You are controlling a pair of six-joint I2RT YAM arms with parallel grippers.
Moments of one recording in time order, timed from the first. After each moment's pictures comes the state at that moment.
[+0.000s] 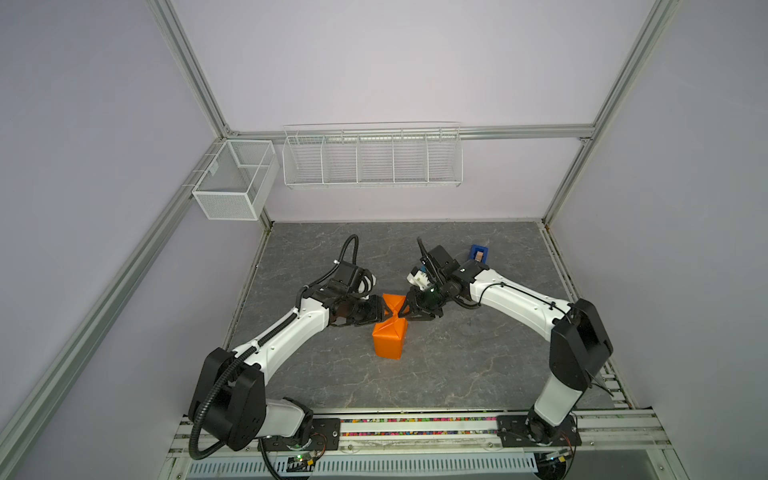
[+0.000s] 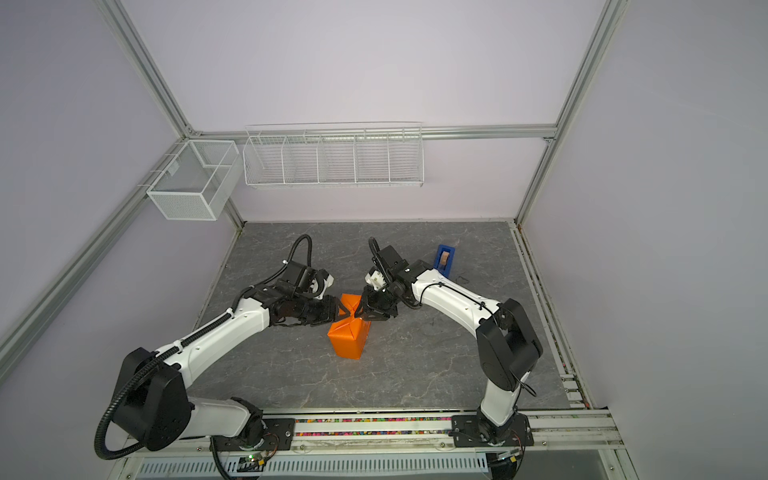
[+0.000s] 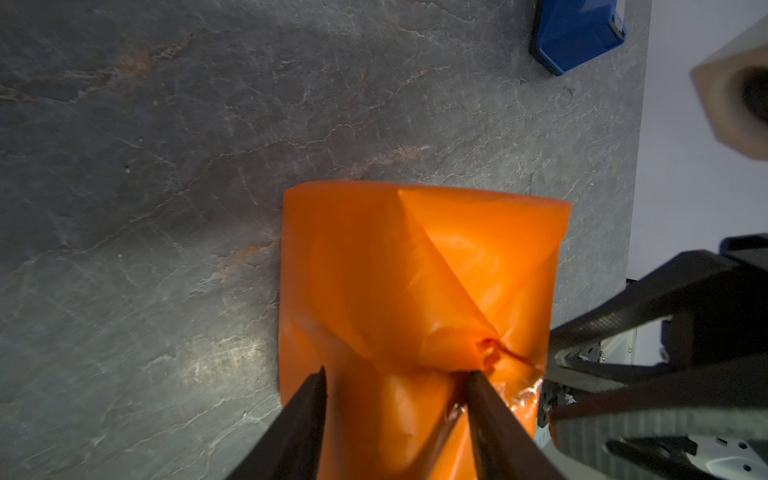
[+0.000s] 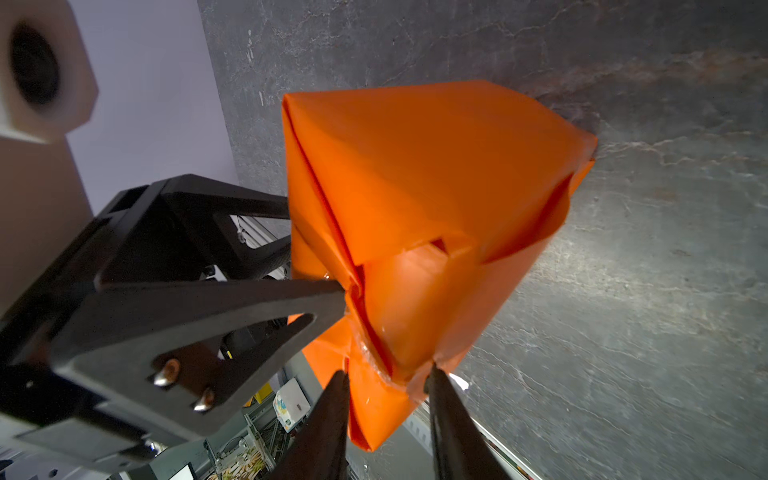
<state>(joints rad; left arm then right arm) -0.52 1.39 0.96 -0.61 0.41 -0.52 0.72 1.76 1.39 -0.74 -0.61 0.74</state>
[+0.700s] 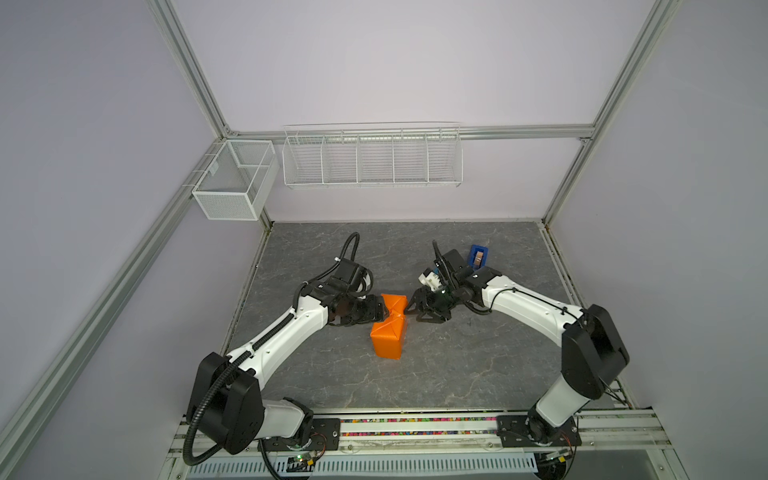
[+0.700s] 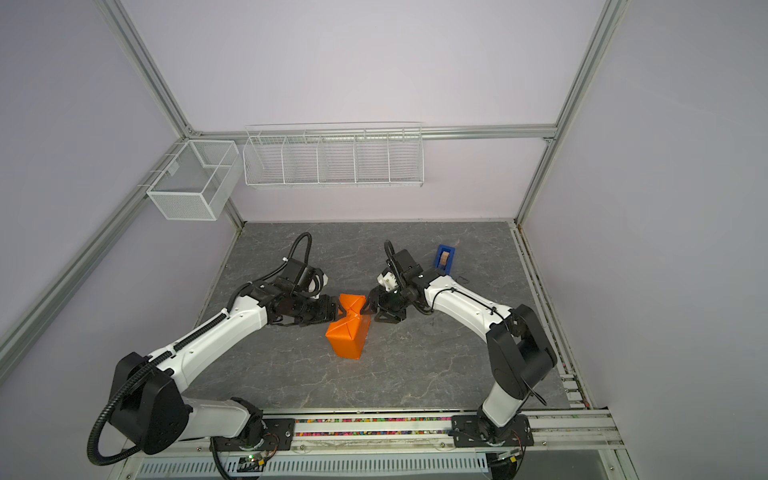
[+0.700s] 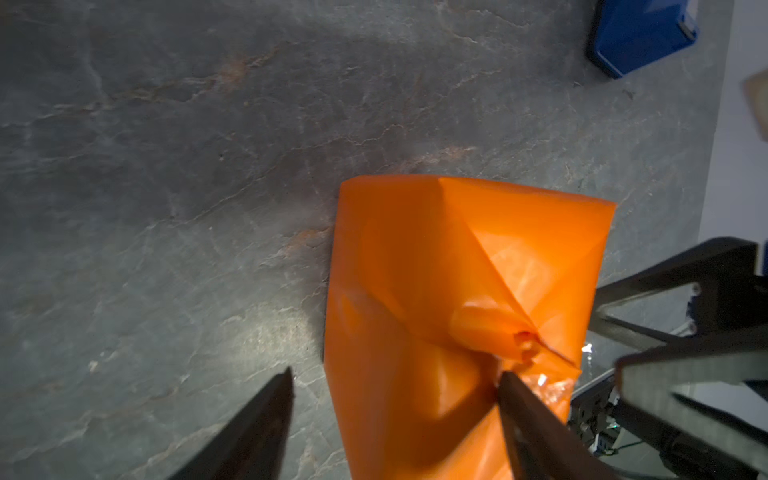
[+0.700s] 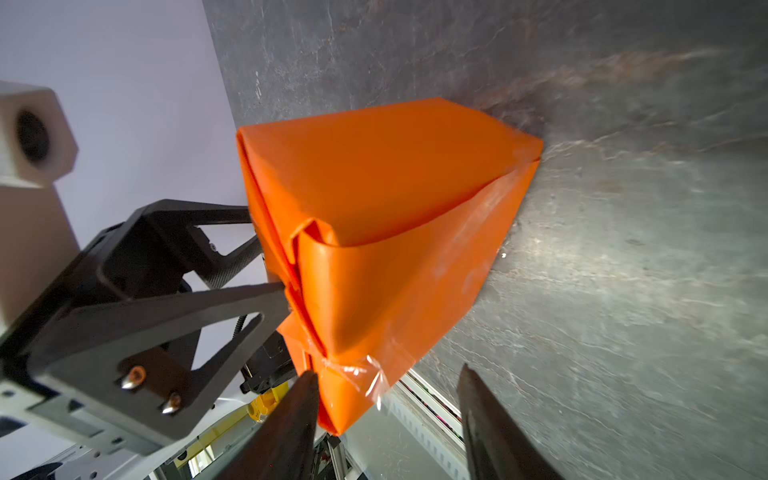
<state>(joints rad) -0.55 1.37 1.06 -0.79 0.25 -0.52 0.63 1.64 1.23 -0.63 -0.64 0.80</state>
